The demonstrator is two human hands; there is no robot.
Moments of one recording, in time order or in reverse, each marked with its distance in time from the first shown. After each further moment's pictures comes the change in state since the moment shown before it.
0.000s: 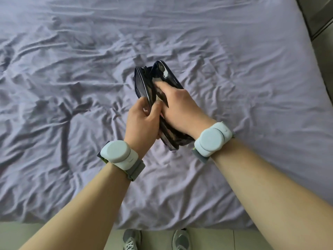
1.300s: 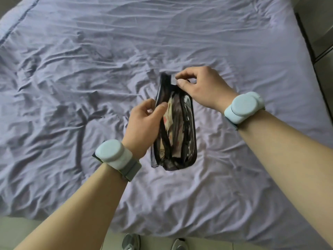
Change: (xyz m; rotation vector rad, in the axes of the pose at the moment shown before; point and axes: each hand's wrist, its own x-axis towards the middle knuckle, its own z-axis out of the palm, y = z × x) left_hand -0.002 0.040 -0.044 -0.204 -0.124 -0.032; right_hand 0.058 -0.014 -0.072 -0.121 -0.053 0.081
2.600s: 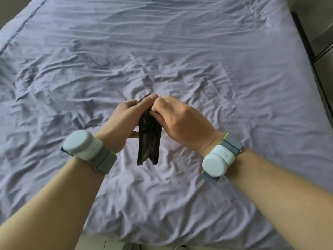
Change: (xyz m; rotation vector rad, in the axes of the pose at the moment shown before) left_hand 0.027 0.043 -0.013 0.133 -0.092 -0.232; right_hand -0.047 -0.011 0.043 -0.158 0.350 -0.696
